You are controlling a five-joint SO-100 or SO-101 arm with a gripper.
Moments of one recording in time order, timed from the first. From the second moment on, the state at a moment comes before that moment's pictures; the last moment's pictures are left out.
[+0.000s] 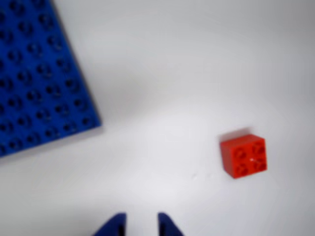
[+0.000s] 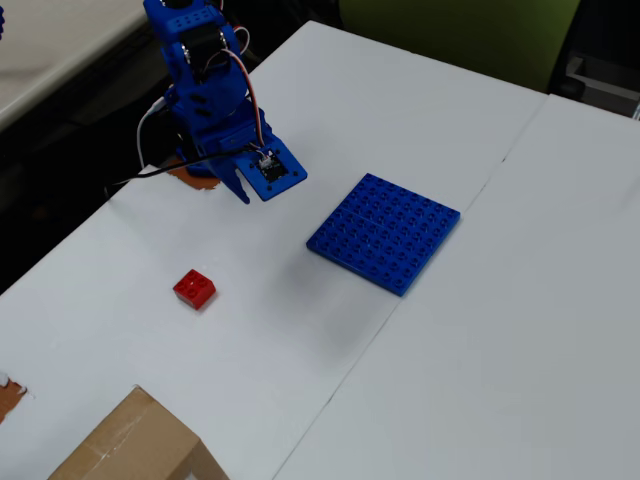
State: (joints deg) arm 29.6 114.8 101.0 86.9 -107.6
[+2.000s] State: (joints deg) arm 55.1 86.9 98.8 58.4 -154.3
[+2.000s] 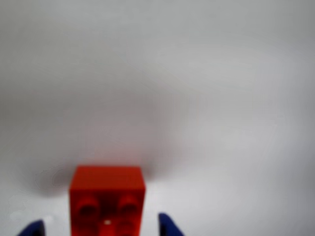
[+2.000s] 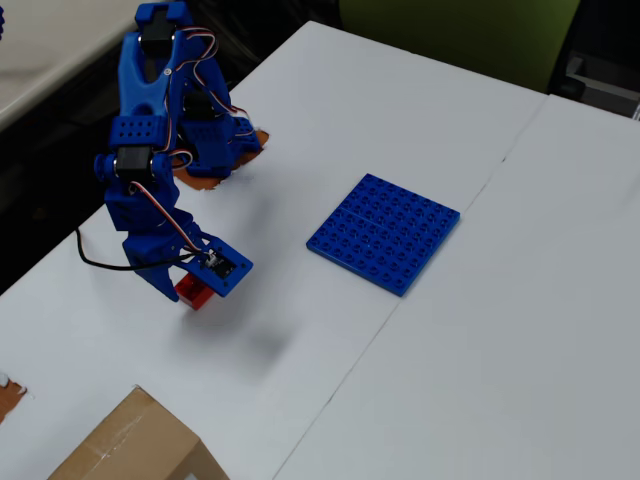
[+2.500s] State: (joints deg) arm 55.1 85.3 98.6 58.4 -154.2
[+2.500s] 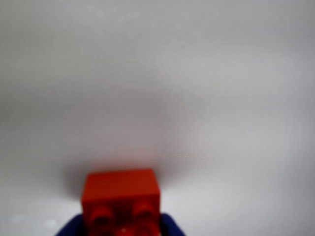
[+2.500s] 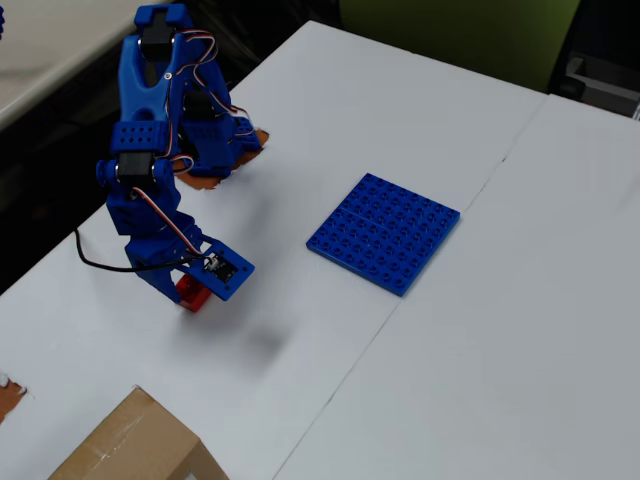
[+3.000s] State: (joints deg) arm 53.9 86.5 98.6 60.6 -154.2
